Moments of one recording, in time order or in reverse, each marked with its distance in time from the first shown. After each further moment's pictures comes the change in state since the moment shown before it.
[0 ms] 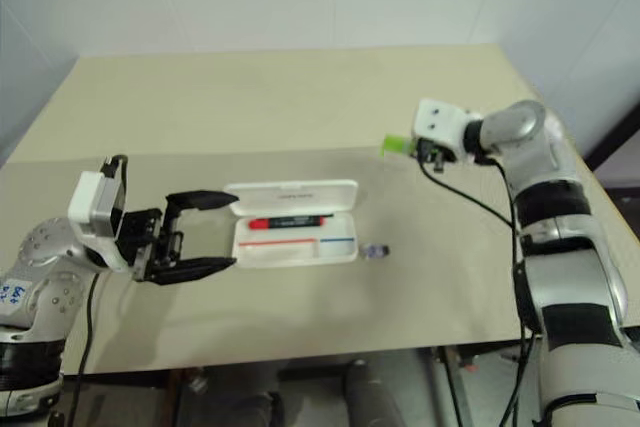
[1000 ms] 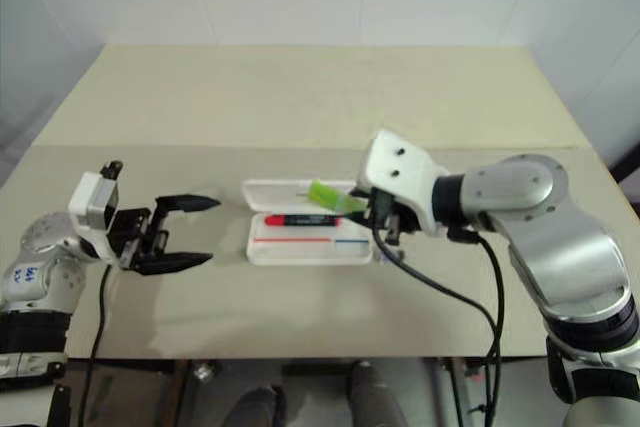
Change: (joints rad) left arm -0.115 0.032 -0.013 0.412 0.091 -0.167 -0.254; right arm 0.377 -0.086 -0.038 -1.454 0.555 1.228 -0.039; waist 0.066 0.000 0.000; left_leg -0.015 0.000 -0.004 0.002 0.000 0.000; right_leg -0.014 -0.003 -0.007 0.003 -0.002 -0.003
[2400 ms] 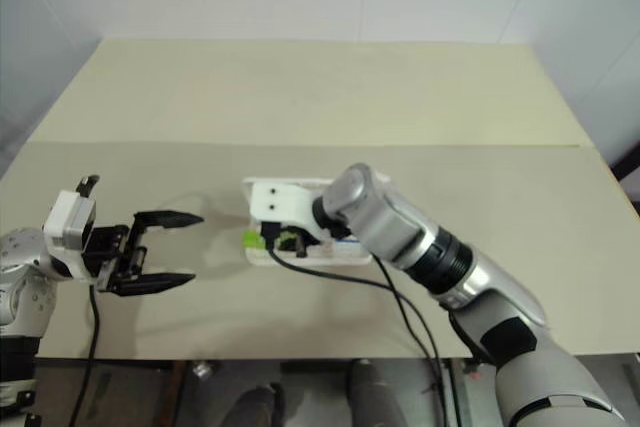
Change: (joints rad) left arm 0.146 0.055 0.076 -0.139 -0.013 0.028 0.017; right arm -0.287 0.377 0.557 0.592 -0.270 -0.226 0.023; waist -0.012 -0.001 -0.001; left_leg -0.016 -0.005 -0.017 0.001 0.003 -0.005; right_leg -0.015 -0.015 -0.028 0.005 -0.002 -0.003
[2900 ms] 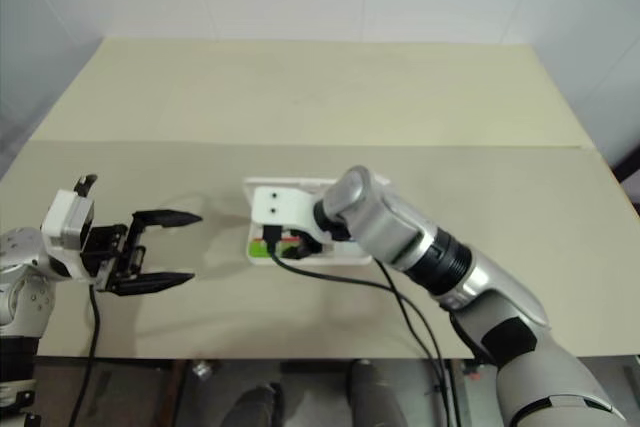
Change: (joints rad) left arm 0.001 0.000 0.006 -0.001 -0.001 0.000 0.000; right arm 0.000 -0.009 0.012 -0.019 -0.013 0.027 0.014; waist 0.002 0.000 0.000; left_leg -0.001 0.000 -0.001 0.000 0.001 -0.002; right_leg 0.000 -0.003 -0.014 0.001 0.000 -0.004
